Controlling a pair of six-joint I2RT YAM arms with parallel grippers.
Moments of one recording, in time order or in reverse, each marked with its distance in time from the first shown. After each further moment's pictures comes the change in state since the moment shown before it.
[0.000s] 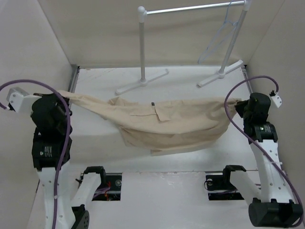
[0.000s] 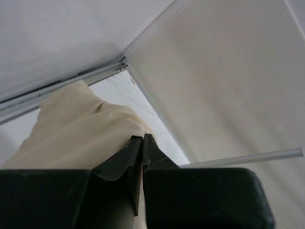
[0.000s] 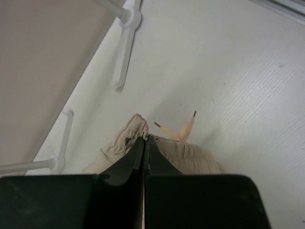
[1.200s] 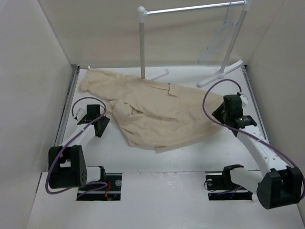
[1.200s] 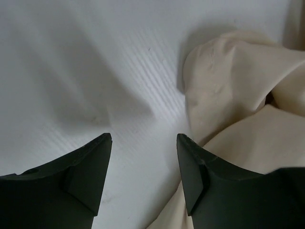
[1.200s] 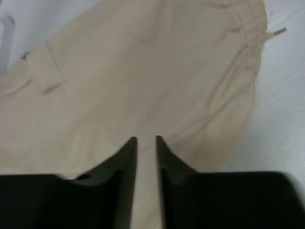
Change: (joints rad) left arm -0.007 0.473 -0.793 0.418 0.339 -0.209; right arm 0.202 0.246 -0.069 0.089 -0.071 -0.051
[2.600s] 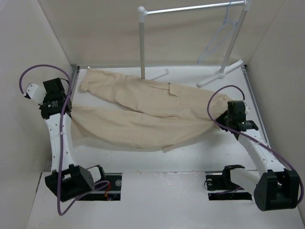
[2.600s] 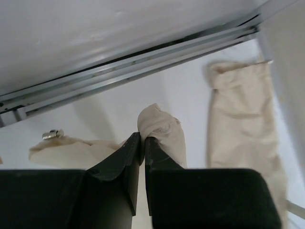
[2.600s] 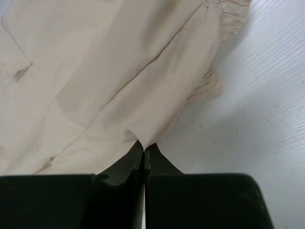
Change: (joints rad) left arm 0.309 -0.121 0.645 -0.420 -0.269 0.266; right arm -0.094 -0.063 -0.162 -0.028 -0.143 0.067
